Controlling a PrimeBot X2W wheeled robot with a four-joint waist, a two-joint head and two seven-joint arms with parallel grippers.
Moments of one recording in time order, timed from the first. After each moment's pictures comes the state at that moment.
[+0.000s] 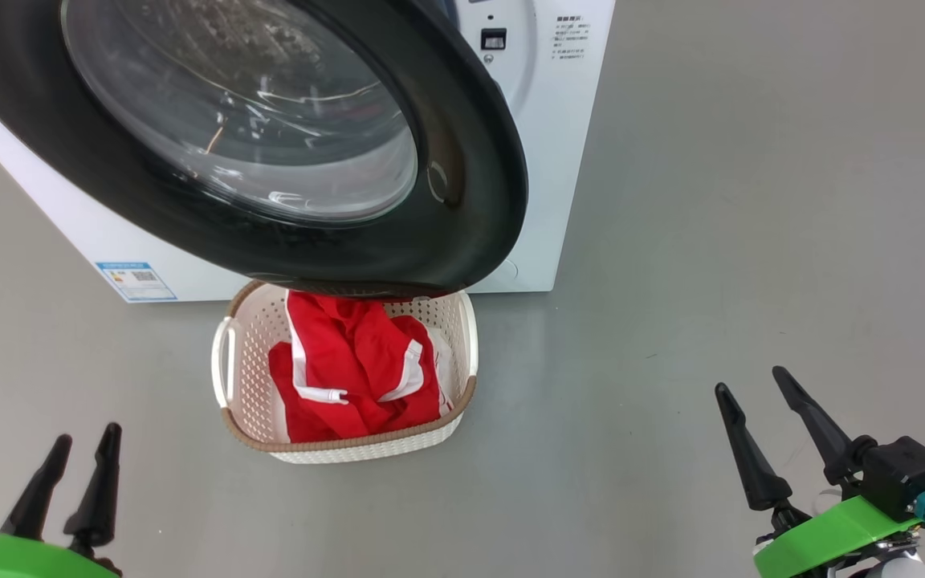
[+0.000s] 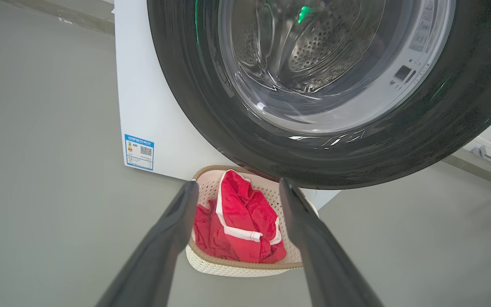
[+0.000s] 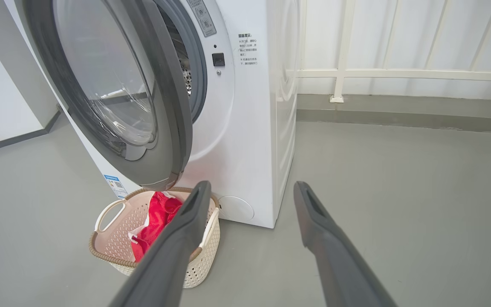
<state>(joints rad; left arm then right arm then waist) -0.16 0.51 -0.38 0.36 -1.01 -0.13 -0.25 -0.06 -0.23 0.09 0.12 0.29 0.13 -0.26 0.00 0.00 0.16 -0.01</state>
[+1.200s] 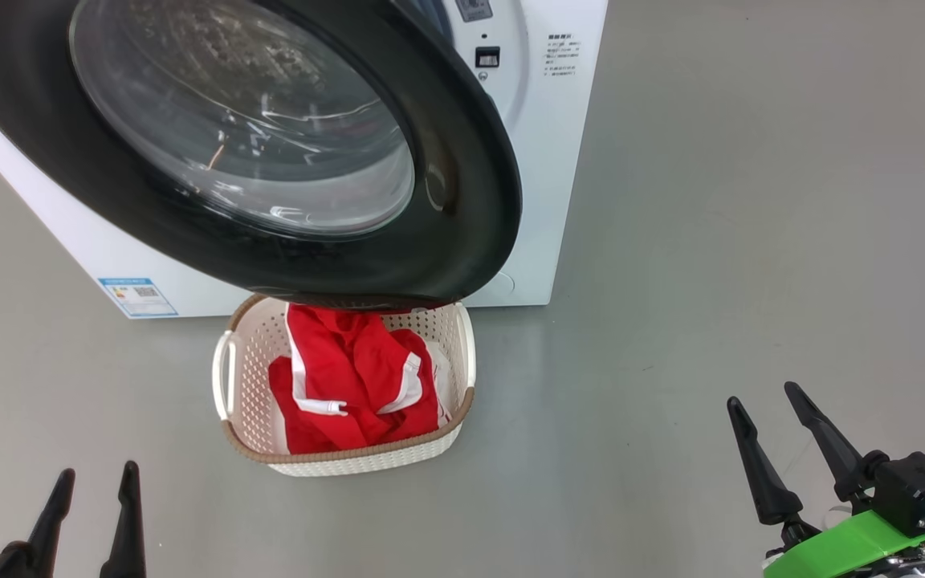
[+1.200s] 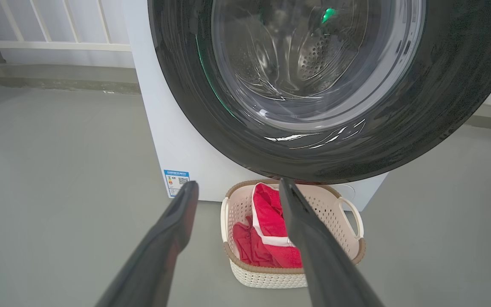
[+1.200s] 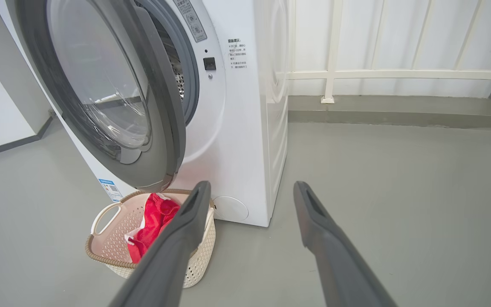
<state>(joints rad) 0.01 0.20 0.02 0.24 -0.34 -0.13 -0.25 -0.02 -0.22 0.07 0.11 0.30 0.13 -0.26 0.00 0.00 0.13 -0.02</state>
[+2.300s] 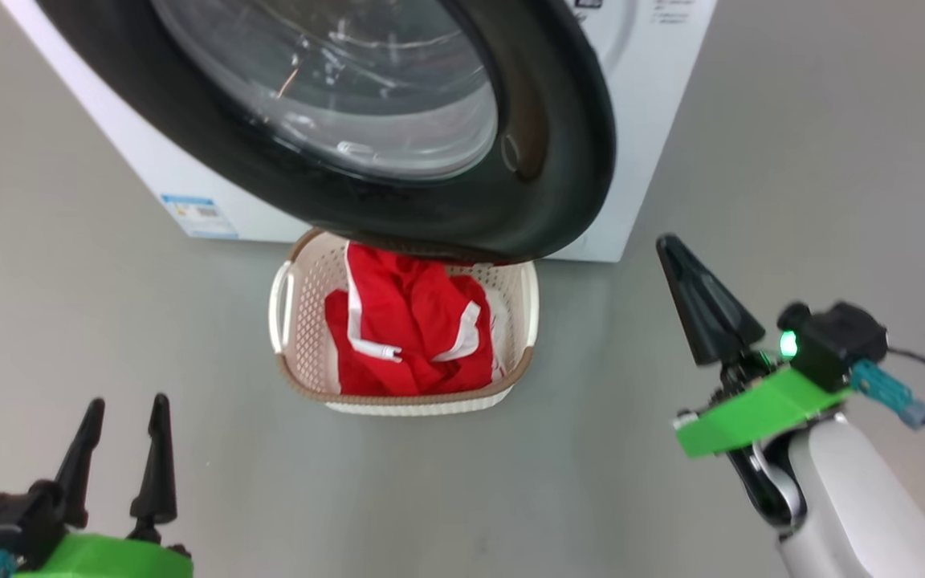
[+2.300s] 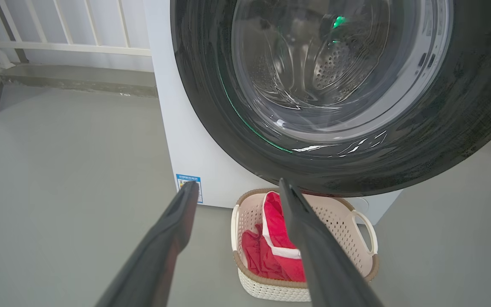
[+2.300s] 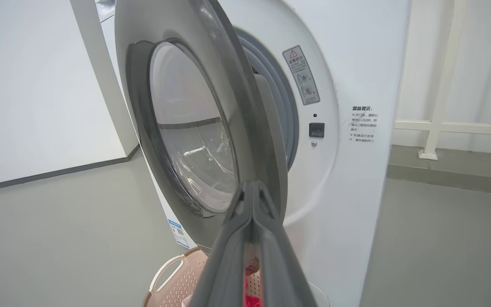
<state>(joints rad) -0.09 0.17 -0.02 0.21 -0.34 -0.13 -0.25 -0.37 -0.18 0.23 0.16 0.31 0.13 -0.26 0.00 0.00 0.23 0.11</state>
